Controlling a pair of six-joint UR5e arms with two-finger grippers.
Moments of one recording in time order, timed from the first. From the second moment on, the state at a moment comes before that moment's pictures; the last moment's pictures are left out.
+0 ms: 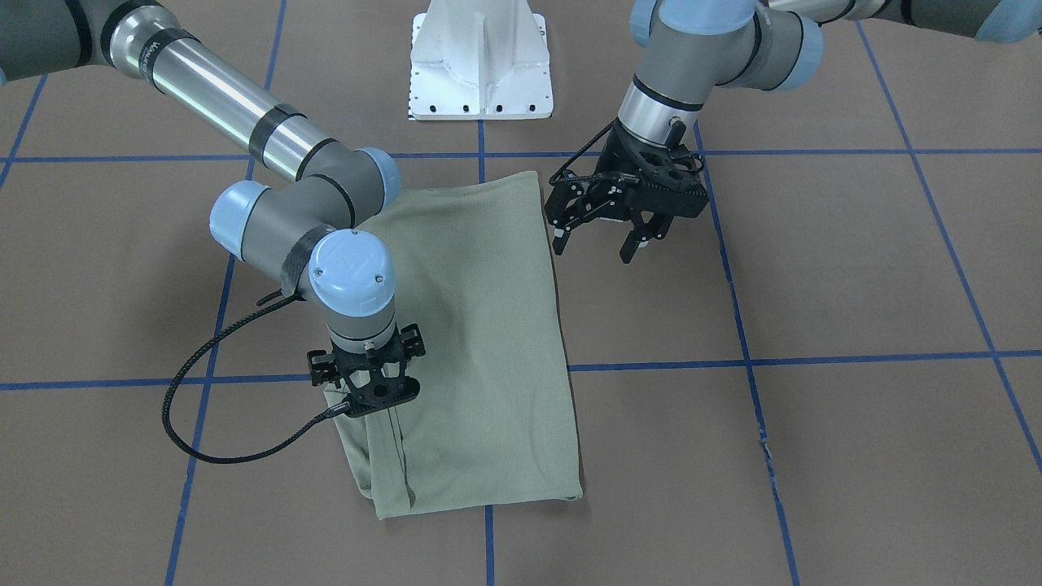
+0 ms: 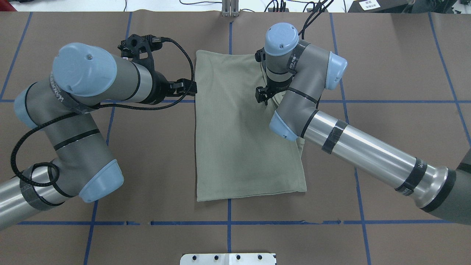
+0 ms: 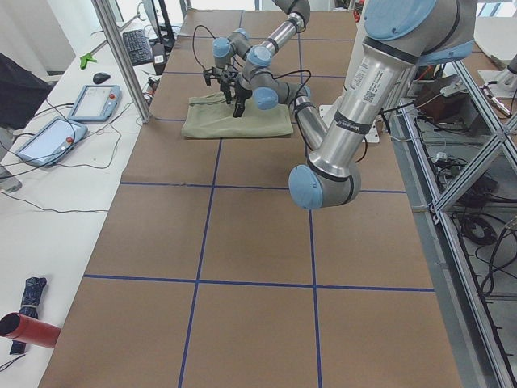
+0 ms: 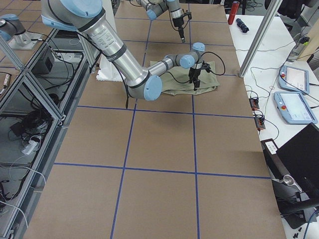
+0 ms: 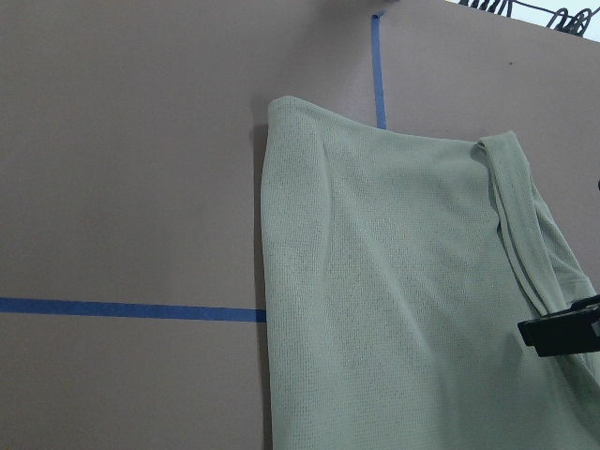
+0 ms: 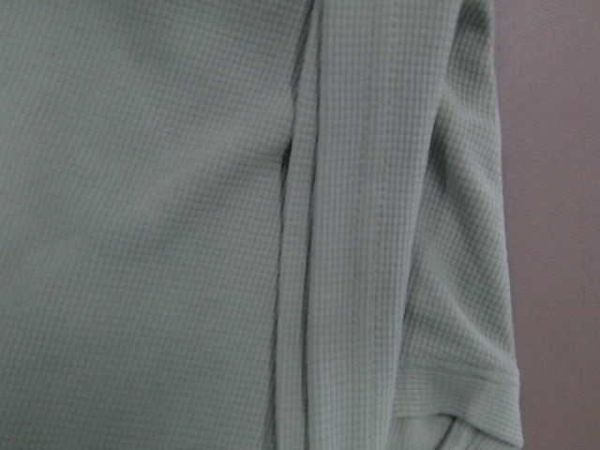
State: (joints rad) left arm -0.66 -2.11 -1.85 -1.86 -1.78 -1.26; right arm 0.72 -0.72 1.15 -1.48 1.95 0.66
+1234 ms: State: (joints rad) left arm -0.66 -2.11 -1.85 -1.86 -1.78 -1.27; right arm 0.77 -0.75 1.14 -1.49 1.98 0.62
